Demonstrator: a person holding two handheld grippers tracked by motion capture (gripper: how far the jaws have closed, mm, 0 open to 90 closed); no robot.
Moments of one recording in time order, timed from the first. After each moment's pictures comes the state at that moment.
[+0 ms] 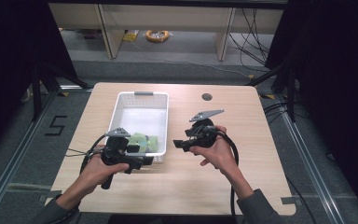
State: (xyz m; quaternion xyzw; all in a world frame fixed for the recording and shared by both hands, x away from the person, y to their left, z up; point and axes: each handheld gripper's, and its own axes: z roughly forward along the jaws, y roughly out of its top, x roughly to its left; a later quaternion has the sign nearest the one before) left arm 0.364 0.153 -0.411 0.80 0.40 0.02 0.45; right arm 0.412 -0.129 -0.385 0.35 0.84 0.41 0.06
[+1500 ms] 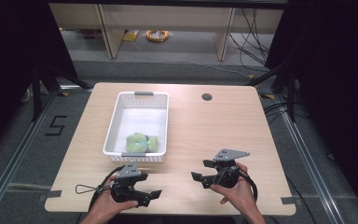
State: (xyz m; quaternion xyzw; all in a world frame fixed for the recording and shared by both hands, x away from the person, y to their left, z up) left arm 0.300 0.130 -0.475 0.81 0.35 0.03 0.46; right arm 0.334 -0.190 -0.452 0.36 0.81 0.45 0.05
